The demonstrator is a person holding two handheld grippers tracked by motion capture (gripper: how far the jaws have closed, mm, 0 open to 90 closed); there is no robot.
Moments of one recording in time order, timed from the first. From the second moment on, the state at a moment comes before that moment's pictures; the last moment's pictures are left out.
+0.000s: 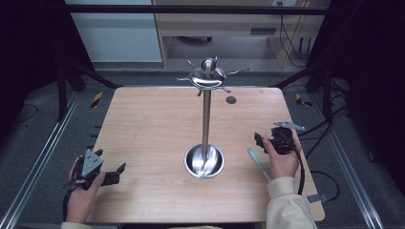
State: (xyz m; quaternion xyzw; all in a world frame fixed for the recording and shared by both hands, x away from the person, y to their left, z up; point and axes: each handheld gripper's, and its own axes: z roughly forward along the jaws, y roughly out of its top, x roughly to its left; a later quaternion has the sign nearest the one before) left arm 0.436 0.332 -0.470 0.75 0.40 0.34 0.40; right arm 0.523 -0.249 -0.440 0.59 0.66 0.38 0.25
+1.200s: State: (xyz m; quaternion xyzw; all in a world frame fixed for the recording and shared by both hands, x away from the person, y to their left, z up) left arm 0.434 0.328 -0.471 0.77 0.39 0.34 0.38; right arm 0.498 -0.164 -0.452 0.34 0.86 0.33 0.17
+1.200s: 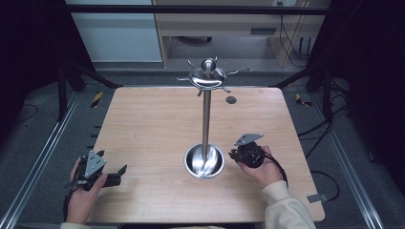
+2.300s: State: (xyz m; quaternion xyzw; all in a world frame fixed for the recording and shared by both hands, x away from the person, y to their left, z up) left arm 0.435 0.326 -0.471 0.77 0.38 0.34 0.38; right arm 0.518 -0.199 -0.468 0.45 0.84 0.26 0.16
